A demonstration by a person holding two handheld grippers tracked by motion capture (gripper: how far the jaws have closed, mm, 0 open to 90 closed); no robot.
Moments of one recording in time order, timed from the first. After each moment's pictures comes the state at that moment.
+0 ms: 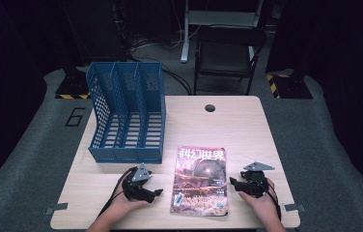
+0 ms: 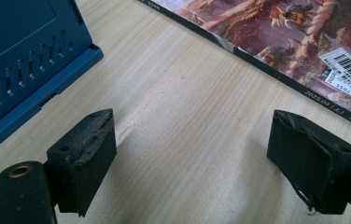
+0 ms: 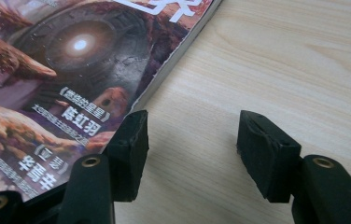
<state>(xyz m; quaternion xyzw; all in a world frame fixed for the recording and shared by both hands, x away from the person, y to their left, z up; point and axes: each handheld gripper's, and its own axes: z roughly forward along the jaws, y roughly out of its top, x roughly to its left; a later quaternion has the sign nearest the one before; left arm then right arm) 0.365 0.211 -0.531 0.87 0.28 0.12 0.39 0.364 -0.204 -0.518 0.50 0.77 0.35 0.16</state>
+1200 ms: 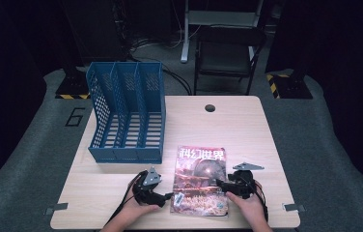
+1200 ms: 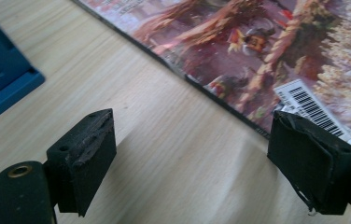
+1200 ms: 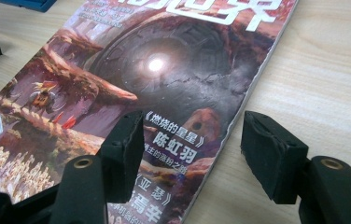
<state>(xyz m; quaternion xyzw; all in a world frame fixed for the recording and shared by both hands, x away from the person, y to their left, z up) 0.352 0.175 -0.529 0.87 0.28 0.11 0.39 0.359 -0.167 -0.514 0.52 0.76 0.38 0.10</state>
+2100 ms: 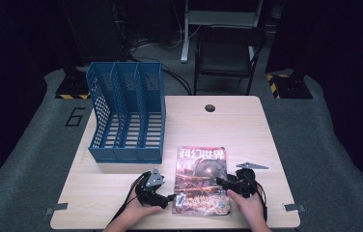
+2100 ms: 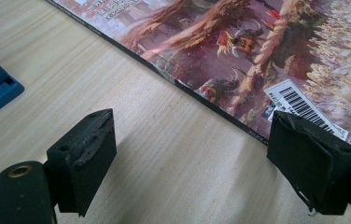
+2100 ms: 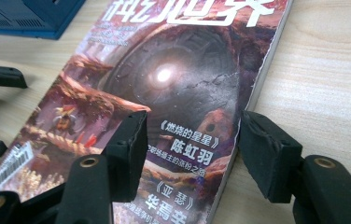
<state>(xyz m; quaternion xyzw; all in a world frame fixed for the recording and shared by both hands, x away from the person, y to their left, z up) 0.350 0.169 -0.530 0.87 0.27 0.11 0.39 0.360 -0.171 -0.512 0.56 0.72 0.41 0.07</state>
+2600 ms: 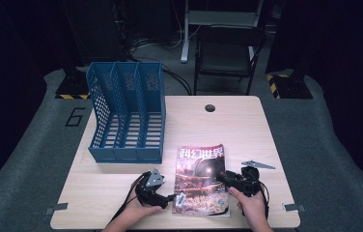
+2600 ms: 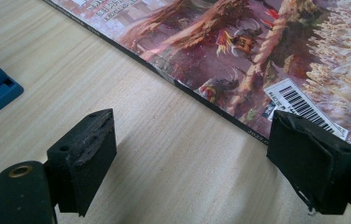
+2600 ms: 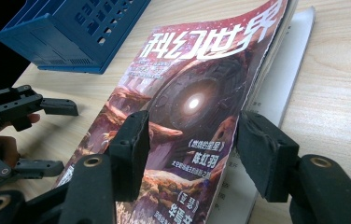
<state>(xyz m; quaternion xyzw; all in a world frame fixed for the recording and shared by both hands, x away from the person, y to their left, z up) 0.350 0.169 -0.529 0.87 0.27 0.11 0.39 0.357 -0.177 -0.497 0.55 0.69 0.47 0.04</state>
